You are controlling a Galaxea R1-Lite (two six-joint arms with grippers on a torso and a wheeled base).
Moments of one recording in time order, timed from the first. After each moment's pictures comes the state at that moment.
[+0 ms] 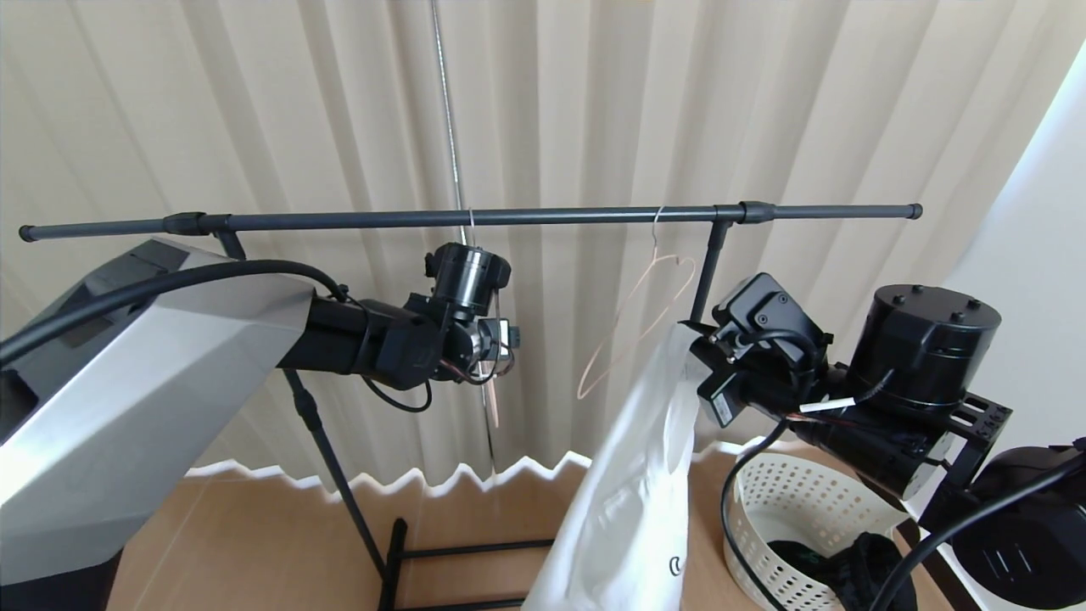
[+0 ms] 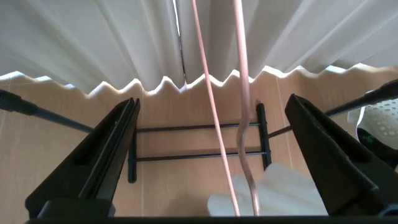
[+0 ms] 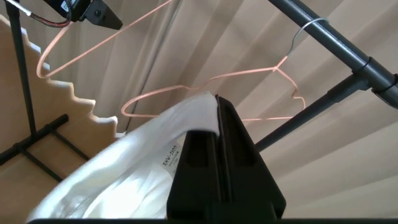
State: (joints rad) left arm -0.50 2.25 -1.57 -0.09 0.44 -0.27; right arm 0.53 1.78 -0.64 -1.03 -0.05 -0.45
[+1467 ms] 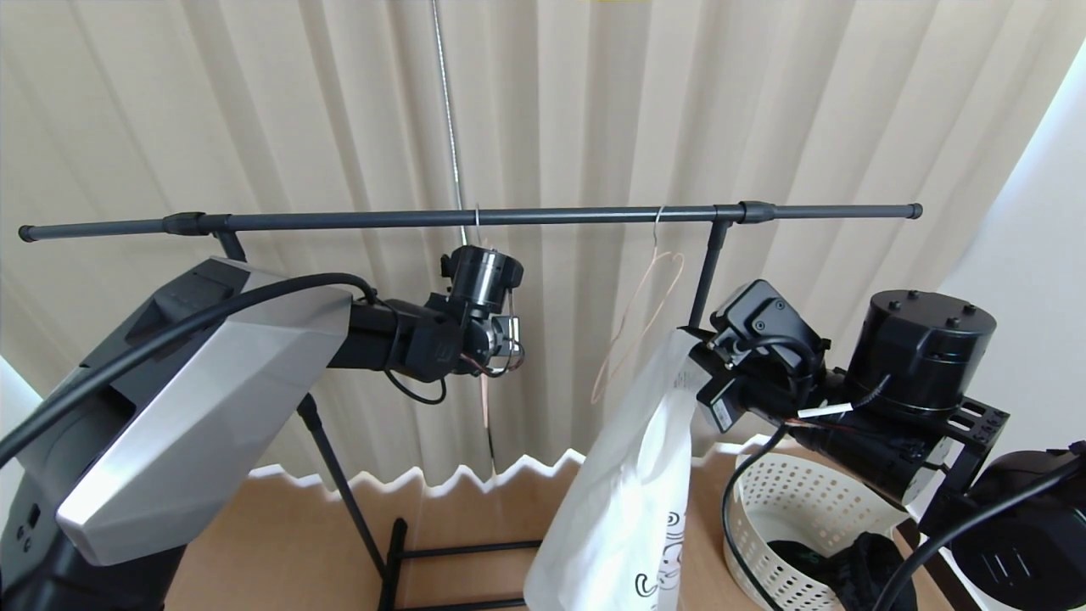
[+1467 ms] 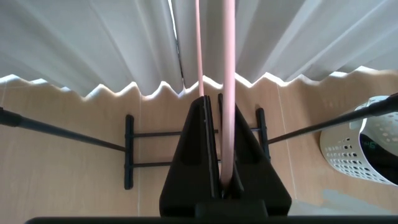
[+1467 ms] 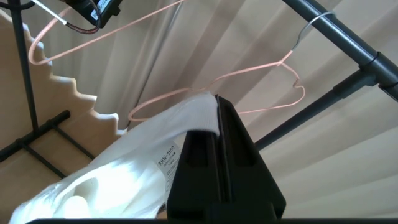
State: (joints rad) left arm -0.50 2.35 -1.72 -0.05 0.44 -0.26; right arm 0.53 1.78 -0.63 -1.03 -0.05 -0.46
